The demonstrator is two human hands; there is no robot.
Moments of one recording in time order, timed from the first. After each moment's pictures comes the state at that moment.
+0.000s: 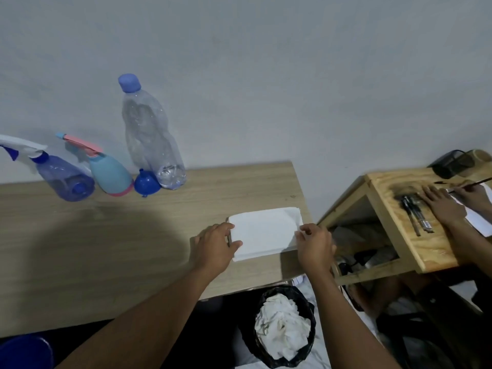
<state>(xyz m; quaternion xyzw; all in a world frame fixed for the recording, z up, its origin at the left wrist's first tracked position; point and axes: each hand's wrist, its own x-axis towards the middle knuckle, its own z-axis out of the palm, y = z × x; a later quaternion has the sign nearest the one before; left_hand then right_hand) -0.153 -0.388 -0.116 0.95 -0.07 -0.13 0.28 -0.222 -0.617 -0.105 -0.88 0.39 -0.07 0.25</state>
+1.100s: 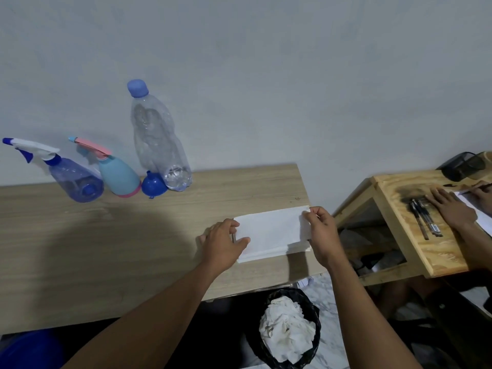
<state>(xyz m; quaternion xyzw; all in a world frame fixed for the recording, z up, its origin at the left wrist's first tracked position) -0.152 -0.397 -0.098 0.93 -0.04 -0.14 0.33 -0.203 -0.631 -0.062 -0.68 0.33 -0.05 0.65</state>
